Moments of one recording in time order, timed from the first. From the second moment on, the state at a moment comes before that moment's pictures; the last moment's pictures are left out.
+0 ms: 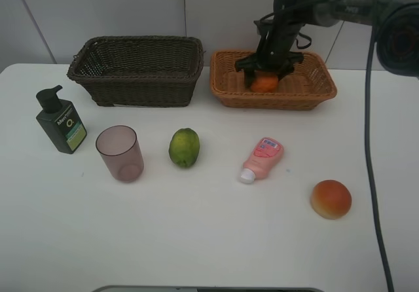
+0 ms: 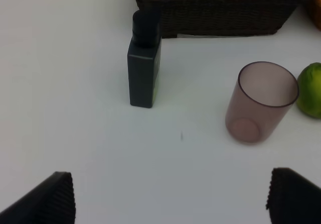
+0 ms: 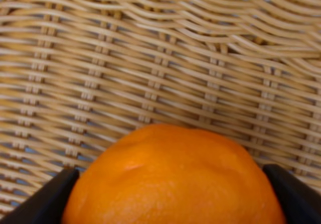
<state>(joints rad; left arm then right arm) -0.08 -0.01 -0.50 -0.01 1.06 -0.02 0.30 2.48 -2.10 -0.11 0.96 0.07</state>
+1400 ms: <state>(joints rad) -0.08 -0.01 -0.50 -0.01 1.06 -0.02 0.66 2.23 -2.09 -0.11 1.22 0.15</state>
